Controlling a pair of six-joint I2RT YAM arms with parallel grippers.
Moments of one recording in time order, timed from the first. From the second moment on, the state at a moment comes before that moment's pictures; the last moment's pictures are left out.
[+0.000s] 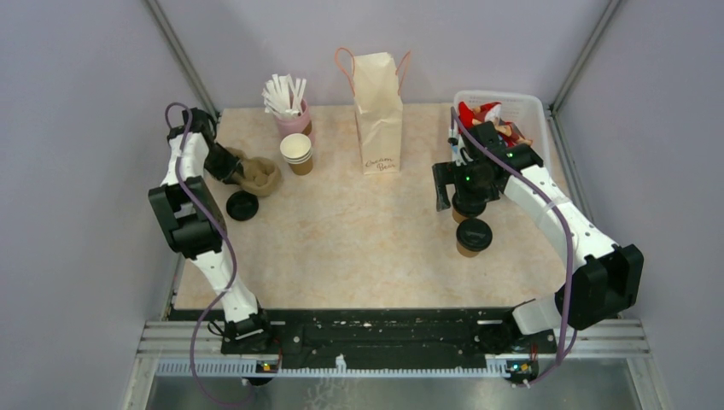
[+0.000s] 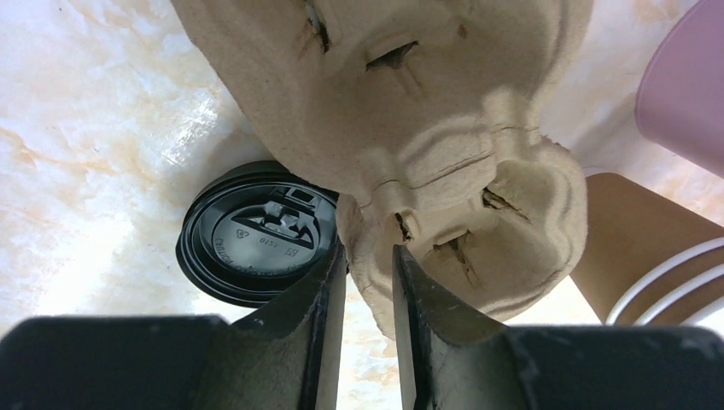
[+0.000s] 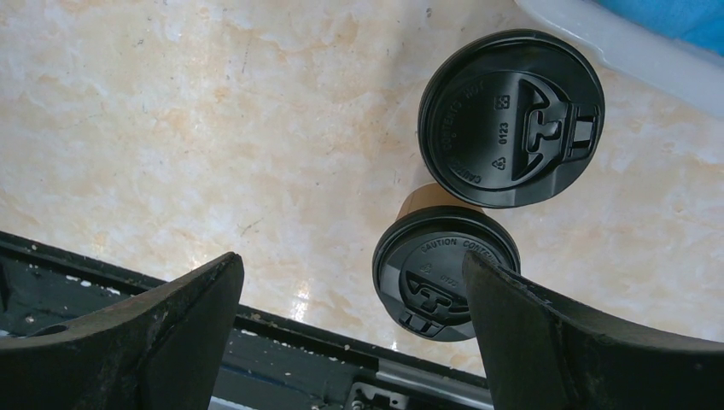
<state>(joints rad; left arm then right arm) 0.32 2.01 1.73 -0.93 0.09 -0.57 0.40 1.42 1.35 -1.02 -0.05 0.17</state>
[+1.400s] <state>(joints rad) 0.27 2.09 1.93 -0.98 0.06 -0.47 0.40 1.42 1.35 -1.02 -0.05 0.17</state>
